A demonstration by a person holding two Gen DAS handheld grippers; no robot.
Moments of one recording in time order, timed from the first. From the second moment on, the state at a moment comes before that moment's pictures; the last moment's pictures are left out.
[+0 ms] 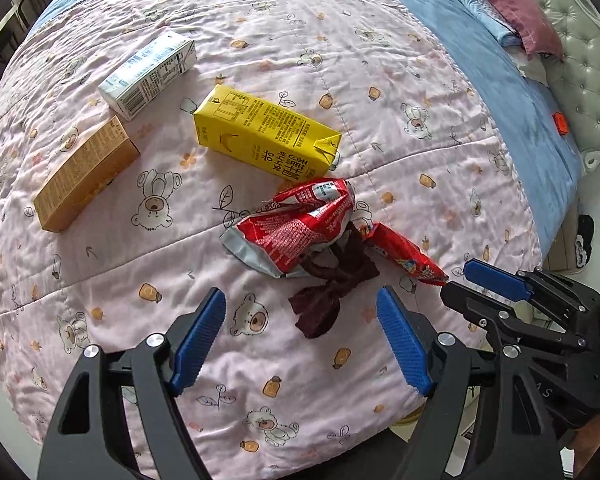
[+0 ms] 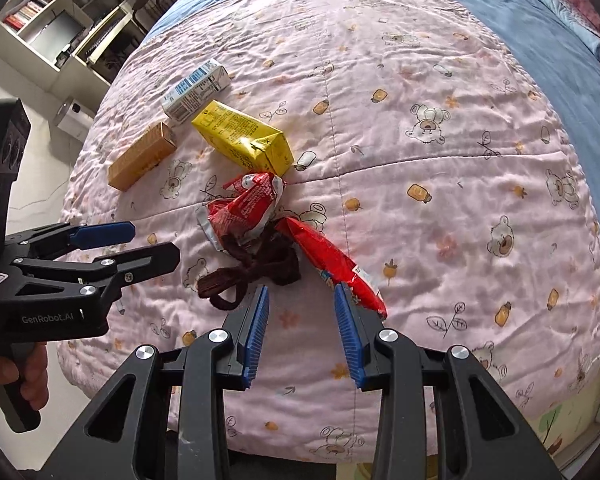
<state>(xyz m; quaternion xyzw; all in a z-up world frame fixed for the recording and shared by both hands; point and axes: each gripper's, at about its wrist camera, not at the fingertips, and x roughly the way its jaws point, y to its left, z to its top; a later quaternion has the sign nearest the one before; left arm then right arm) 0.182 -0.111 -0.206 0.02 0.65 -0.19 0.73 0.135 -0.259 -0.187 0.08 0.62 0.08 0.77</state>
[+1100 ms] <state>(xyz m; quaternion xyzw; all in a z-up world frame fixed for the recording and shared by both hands) 0.233 -0.142 -0.280 0.01 0.70 -0.18 0.69 0.170 -0.305 -0.239 0.17 0.66 0.13 0.72</state>
